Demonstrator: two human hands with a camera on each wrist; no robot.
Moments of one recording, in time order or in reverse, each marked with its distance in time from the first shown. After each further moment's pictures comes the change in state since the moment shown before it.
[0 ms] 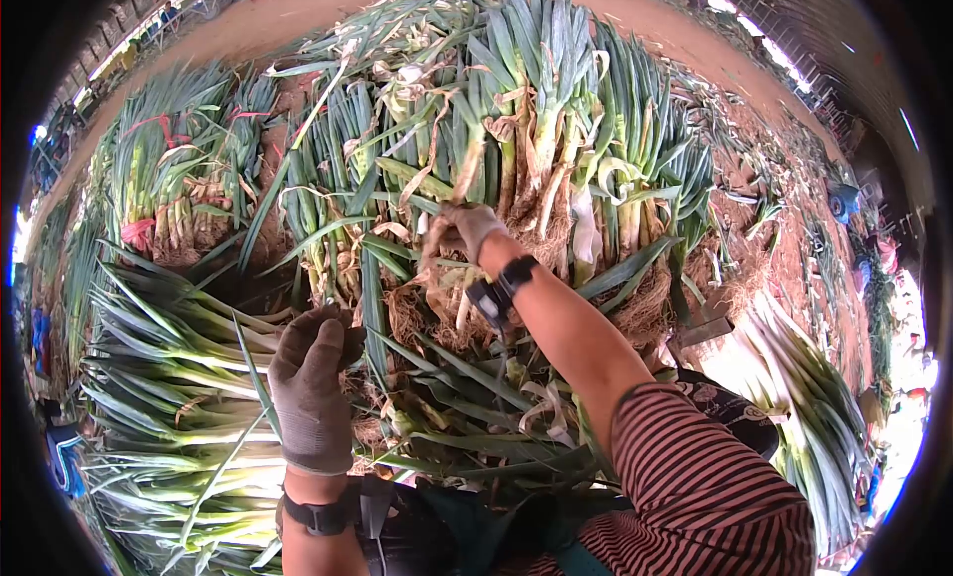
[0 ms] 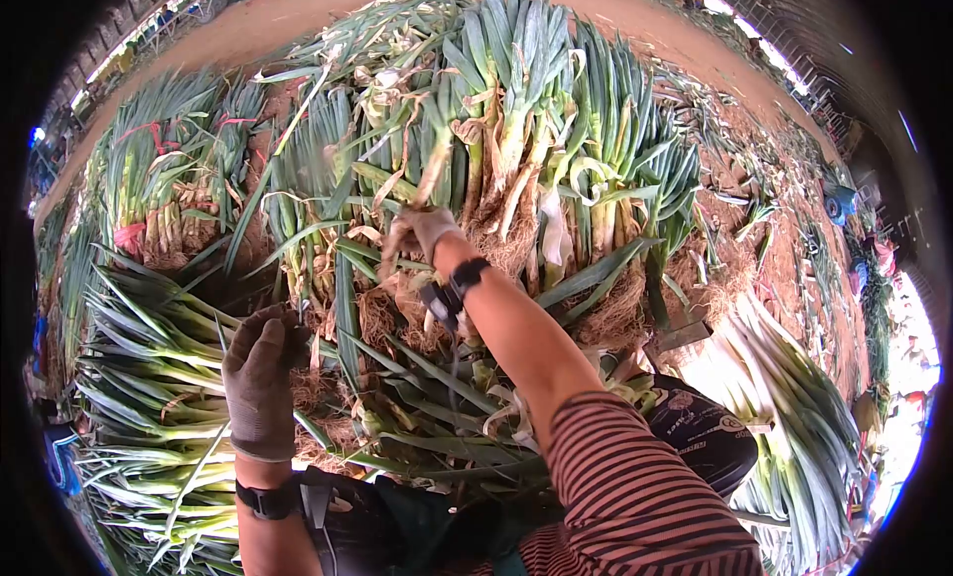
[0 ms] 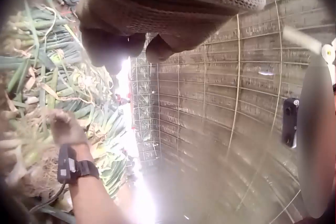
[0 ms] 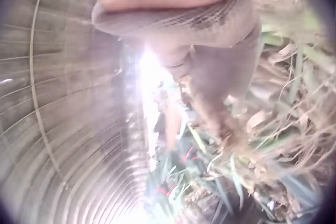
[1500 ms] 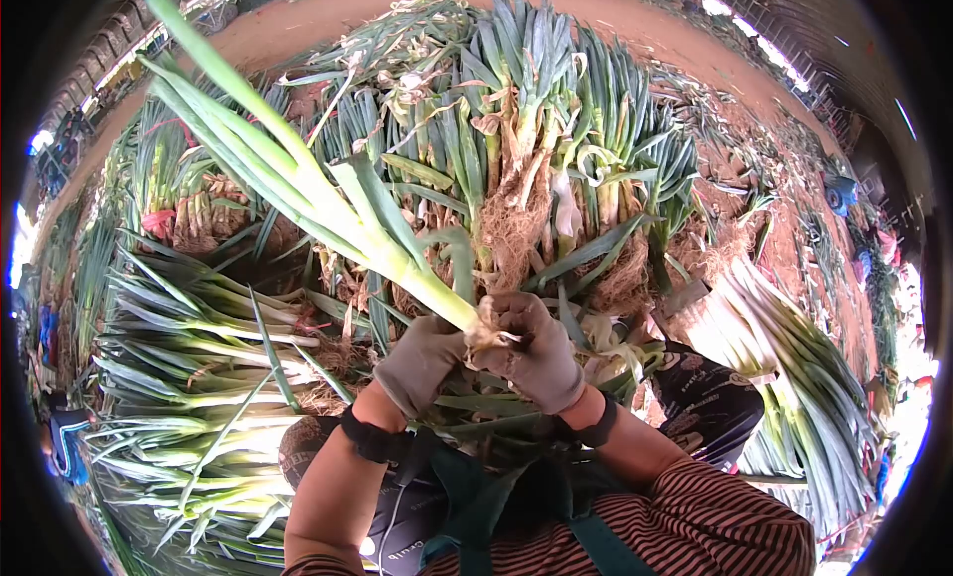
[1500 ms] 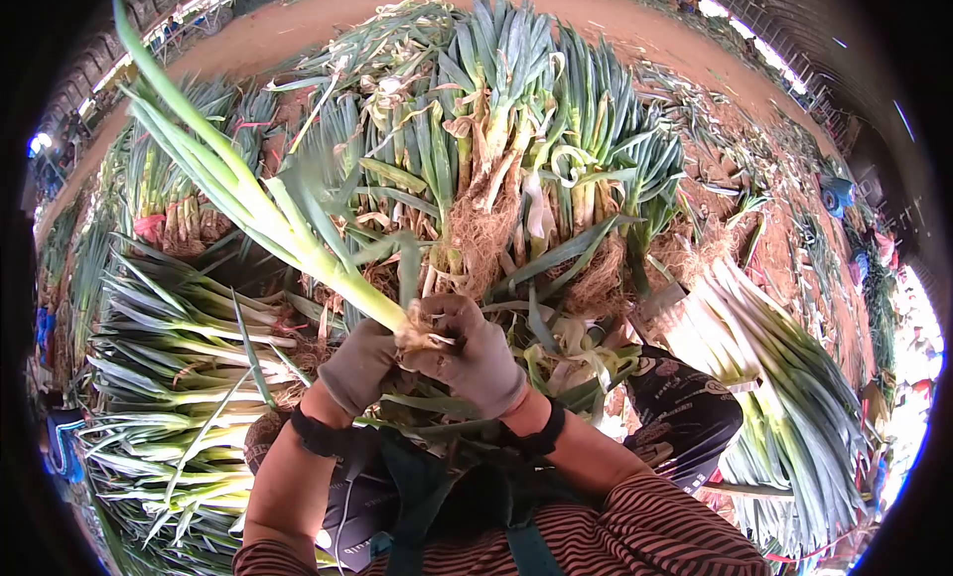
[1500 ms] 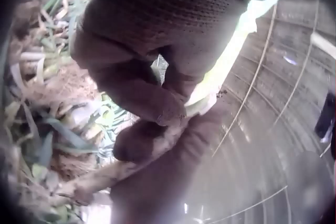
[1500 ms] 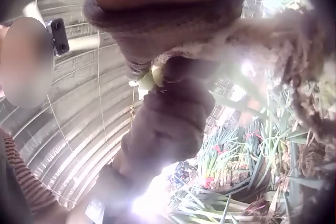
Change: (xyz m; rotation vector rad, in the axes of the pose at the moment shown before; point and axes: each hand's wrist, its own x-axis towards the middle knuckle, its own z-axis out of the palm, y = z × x) left_hand -0.071 -0.021 0.036 0.211 -0.695 -0.459; right_hand -0.316 0.081 -0.002 -0.227 -0.049 -0.709
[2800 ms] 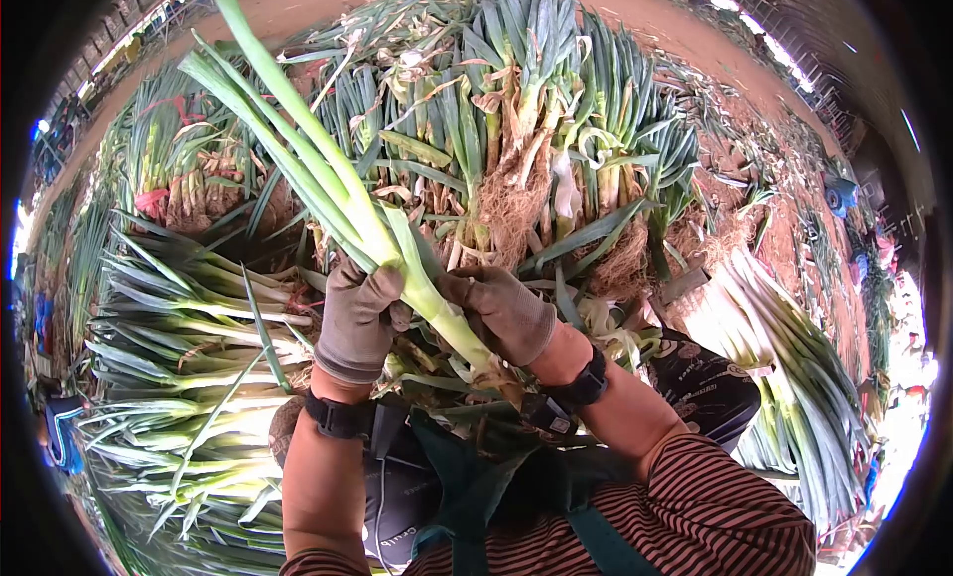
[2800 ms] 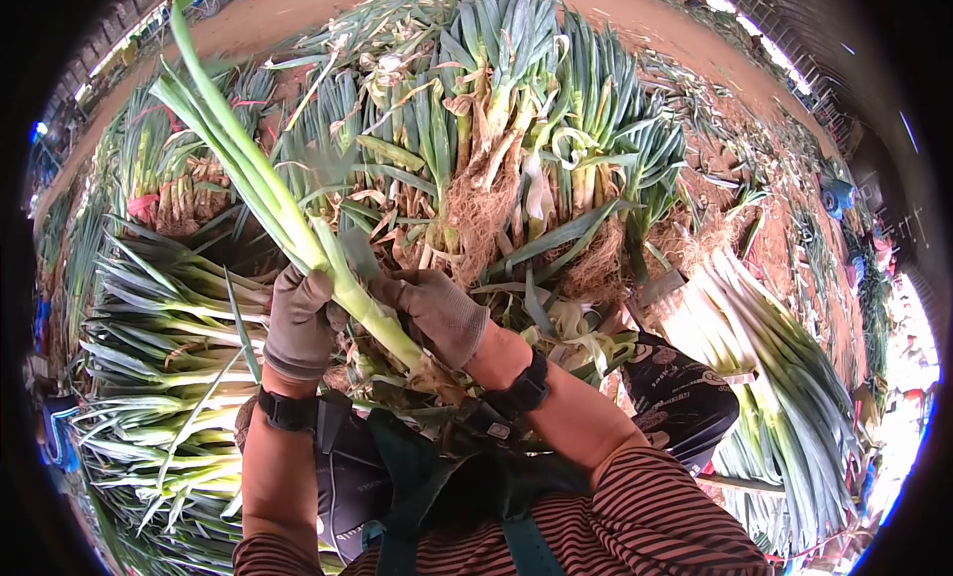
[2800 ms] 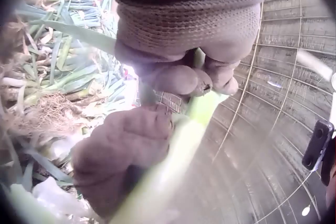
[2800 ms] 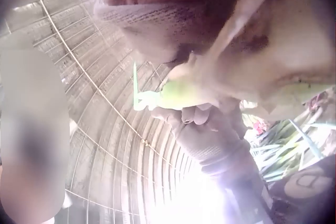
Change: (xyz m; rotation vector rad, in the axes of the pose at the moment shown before) left_hand -0.007 0.006 -0.031 -0.330 0.147 0.536; right_hand 0.048 -0.011 0.016 0.463 -0.313 0.545
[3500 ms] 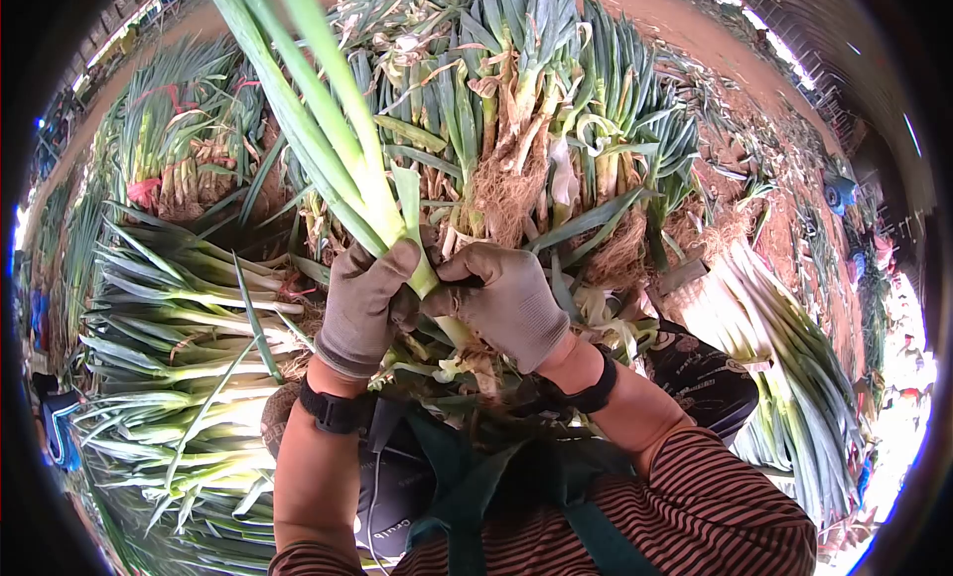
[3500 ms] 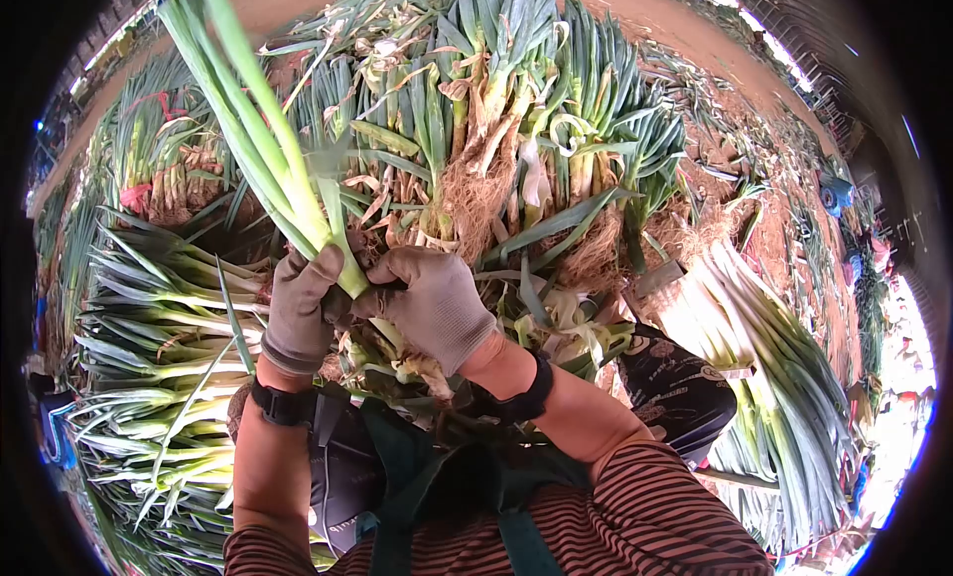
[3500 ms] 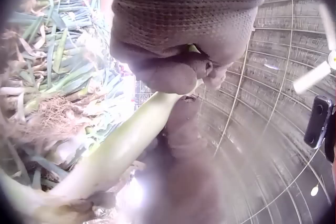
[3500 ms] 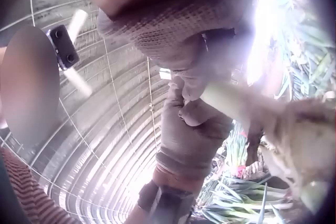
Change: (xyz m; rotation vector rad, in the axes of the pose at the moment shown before) left_hand -0.002 0.006 0.024 0.118 0.049 -0.096; right_hand -0.018 -0.013 0.017 -0.897 0.324 -0.670
